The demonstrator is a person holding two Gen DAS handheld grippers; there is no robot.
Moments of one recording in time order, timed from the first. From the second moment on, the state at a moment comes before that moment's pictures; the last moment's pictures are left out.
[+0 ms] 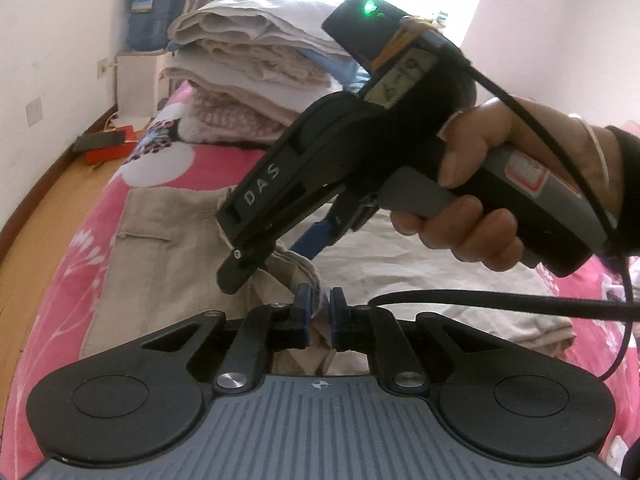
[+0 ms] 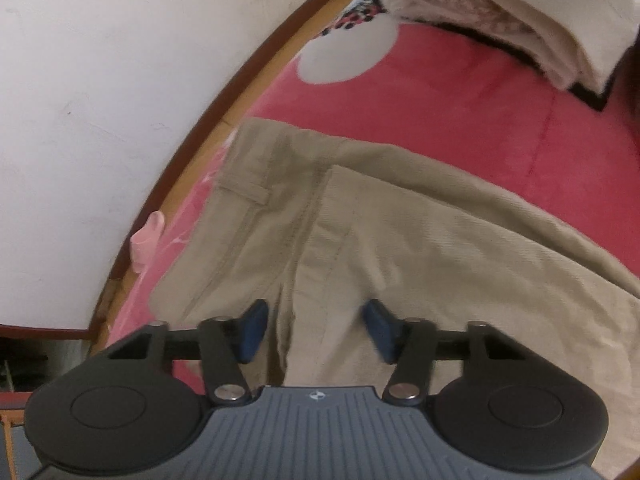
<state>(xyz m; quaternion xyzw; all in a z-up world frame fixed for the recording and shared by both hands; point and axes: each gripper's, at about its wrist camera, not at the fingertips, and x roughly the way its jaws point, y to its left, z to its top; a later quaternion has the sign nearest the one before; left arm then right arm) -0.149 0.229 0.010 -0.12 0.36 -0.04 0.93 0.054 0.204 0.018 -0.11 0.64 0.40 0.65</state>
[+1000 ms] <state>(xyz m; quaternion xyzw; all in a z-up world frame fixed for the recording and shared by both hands) -0.196 0.314 0.008 -0.23 0.33 0.06 0.91 0.003 0.283 0.030 -0.17 0.58 0.45 0.66</state>
